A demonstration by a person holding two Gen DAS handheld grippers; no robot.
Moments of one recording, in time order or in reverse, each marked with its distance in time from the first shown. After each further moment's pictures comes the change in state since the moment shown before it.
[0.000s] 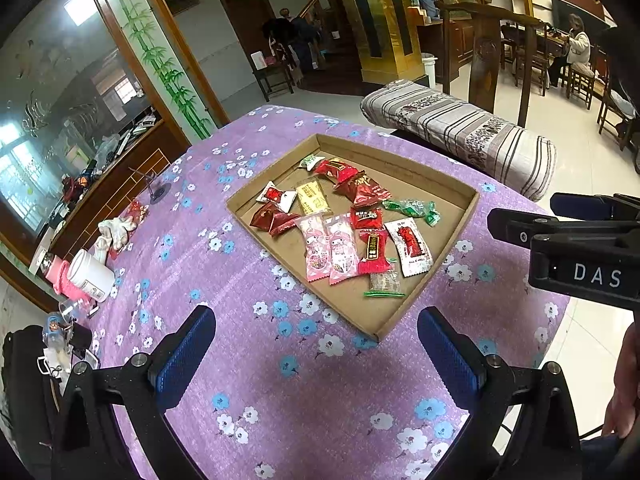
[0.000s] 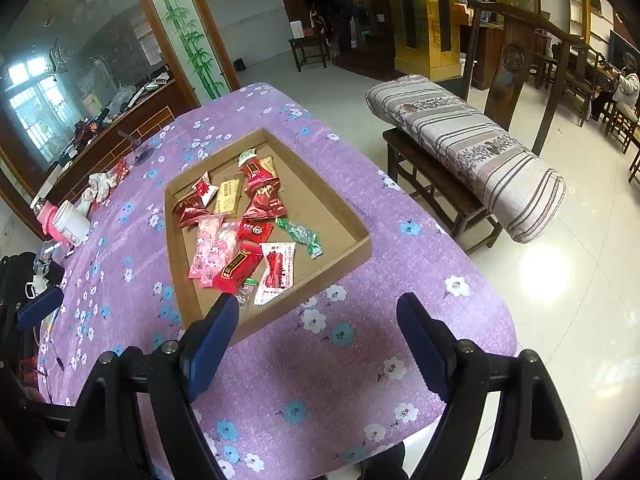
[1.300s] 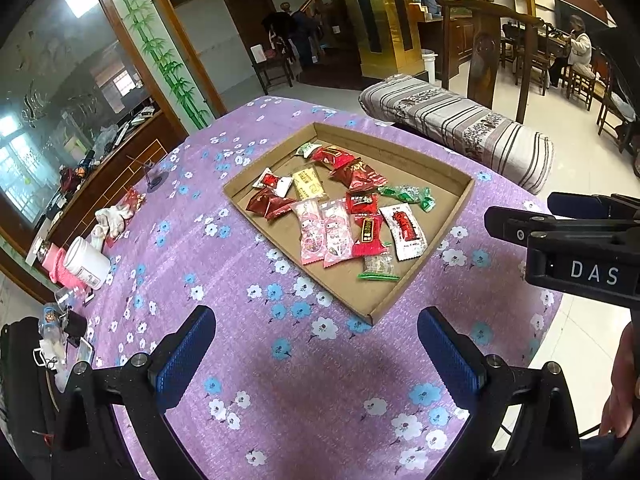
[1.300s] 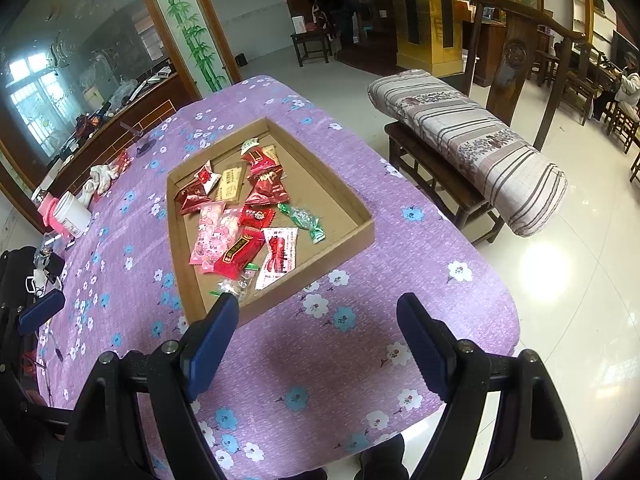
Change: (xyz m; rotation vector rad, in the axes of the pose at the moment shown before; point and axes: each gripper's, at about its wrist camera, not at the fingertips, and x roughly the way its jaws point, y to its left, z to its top) left arm -0.002 -0.002 -0.015 -0.016 0.020 -0.018; right arm 0.002 0.004 -0.010 -0.010 0.017 0.002
